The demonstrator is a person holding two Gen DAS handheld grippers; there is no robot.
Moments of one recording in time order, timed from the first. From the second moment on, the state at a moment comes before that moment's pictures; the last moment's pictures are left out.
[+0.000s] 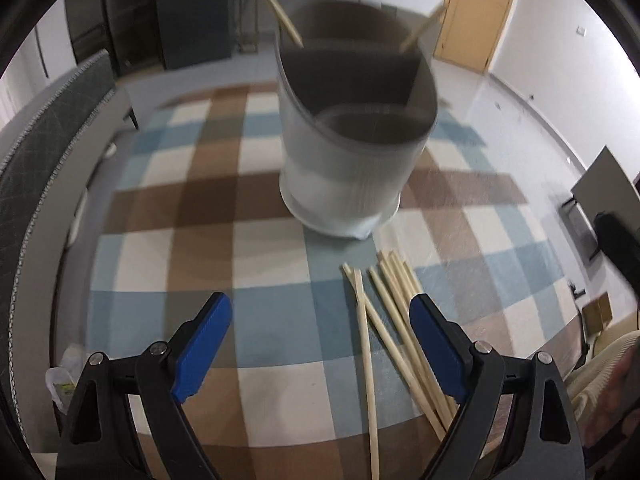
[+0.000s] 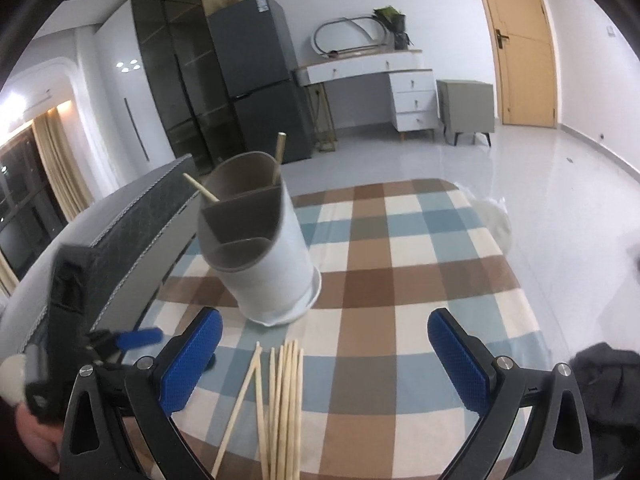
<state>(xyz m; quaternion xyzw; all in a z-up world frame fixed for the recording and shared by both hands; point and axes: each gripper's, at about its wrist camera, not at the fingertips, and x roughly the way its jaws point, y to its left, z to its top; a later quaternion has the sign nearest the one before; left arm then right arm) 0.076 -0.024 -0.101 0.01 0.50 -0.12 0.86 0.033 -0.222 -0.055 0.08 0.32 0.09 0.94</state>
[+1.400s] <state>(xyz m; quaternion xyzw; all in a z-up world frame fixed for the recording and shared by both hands) 0.063 -0.011 -0.069 -0.08 0.51 -0.16 0.84 0.054 -0.212 -0.080 0.13 0.41 0.12 0.89</state>
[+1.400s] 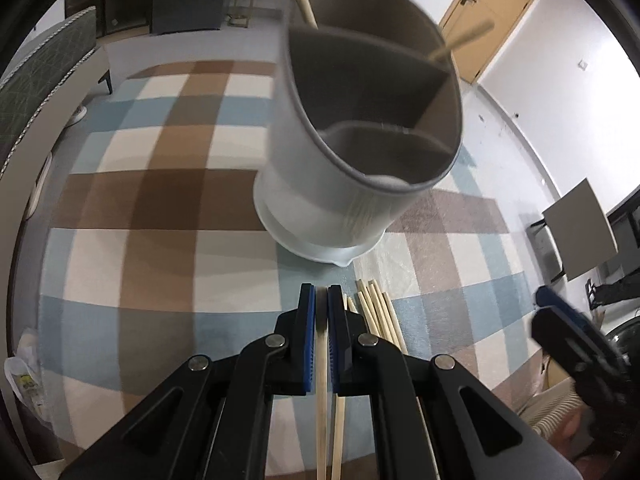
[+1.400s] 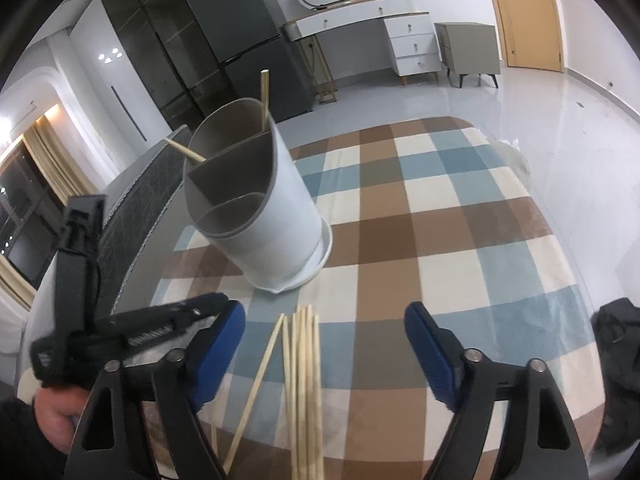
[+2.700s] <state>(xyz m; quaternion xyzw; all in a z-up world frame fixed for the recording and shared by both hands) 0.079 0.072 -0.026 -0.16 0.47 -0.19 0.85 0.122 -0.094 -0.160 0.03 0.58 0.10 0.81</state>
